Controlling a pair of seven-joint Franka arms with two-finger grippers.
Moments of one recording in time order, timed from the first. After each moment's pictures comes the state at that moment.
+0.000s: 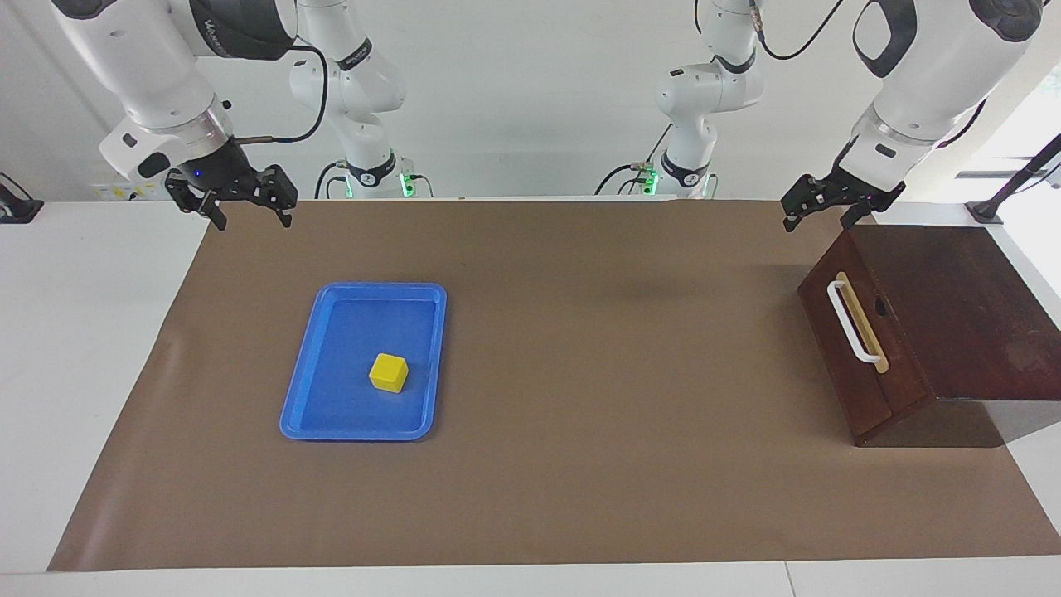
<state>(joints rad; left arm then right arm) 0.09 -0.01 -0.15 -1.61 -0.02 1.51 -0.04 -0.09 -0.03 0.06 -1.63 -0.01 1.51 -0.07</state>
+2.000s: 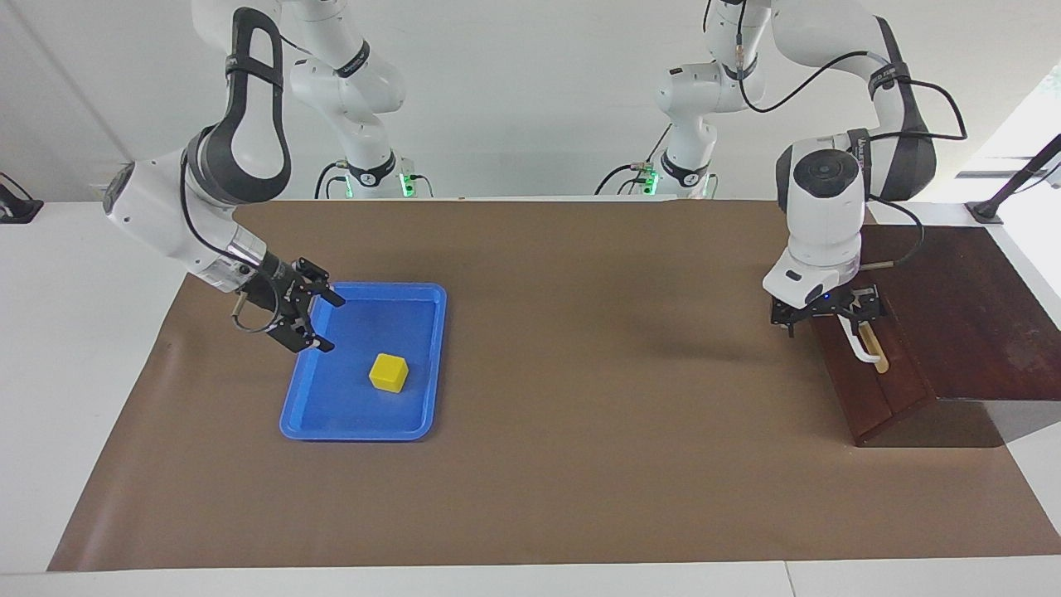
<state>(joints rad) 0.06 0.14 -0.15 -1.97 0.52 2.18 -0.06 -0.14 0.17 0.05 -2.01 0.70 2.10 1.17</state>
